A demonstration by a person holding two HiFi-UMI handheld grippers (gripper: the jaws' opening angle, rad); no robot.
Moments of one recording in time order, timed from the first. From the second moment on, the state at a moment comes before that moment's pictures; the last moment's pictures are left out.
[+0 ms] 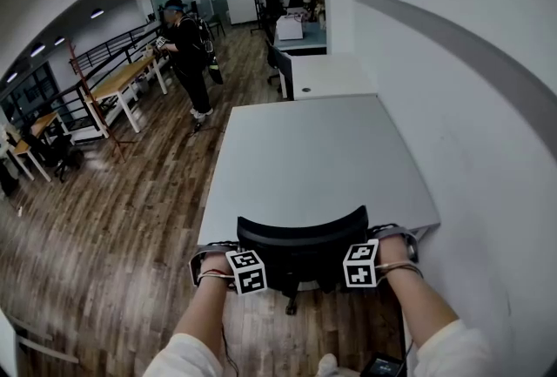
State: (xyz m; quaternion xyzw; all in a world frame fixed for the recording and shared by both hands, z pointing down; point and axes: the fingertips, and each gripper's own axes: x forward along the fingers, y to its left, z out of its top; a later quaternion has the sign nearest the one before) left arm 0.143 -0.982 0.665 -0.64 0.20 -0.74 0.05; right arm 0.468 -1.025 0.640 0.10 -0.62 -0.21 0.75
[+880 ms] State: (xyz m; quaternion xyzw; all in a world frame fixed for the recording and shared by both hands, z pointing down) left arm 0.122 -1.017 0.661 -0.64 0.19 -0.74 0.07; right arm 0.452 -1.045 0.635 0.12 -0.61 -0.19 0.76
